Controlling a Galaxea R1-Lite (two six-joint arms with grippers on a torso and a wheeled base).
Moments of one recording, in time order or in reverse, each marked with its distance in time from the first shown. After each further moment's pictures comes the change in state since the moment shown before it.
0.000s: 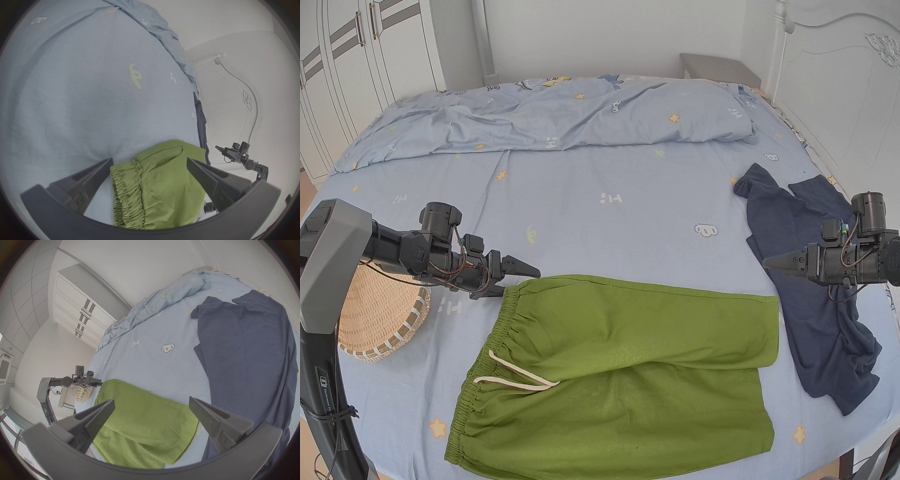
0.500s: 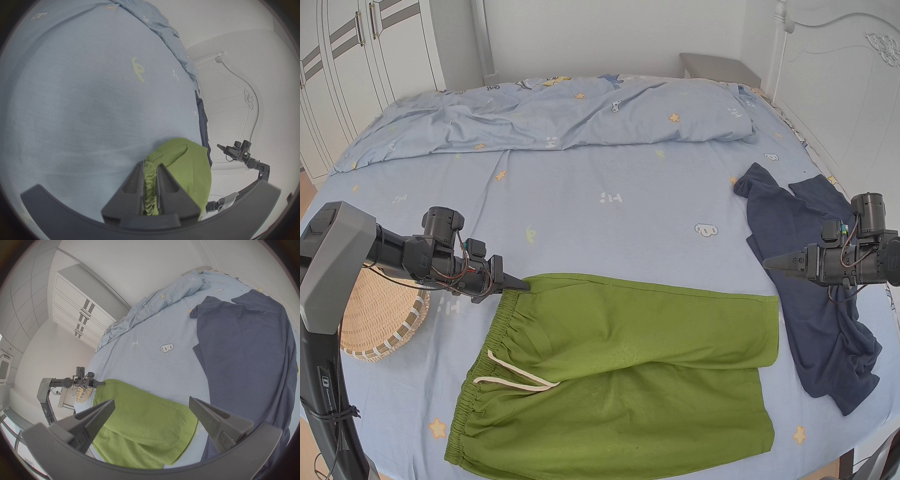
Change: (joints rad) left arm 0.003 0.010 0.017 -0.037 0.002 0.000; right arm -0.003 0.007 -0.001 0.000 0.000 0.000
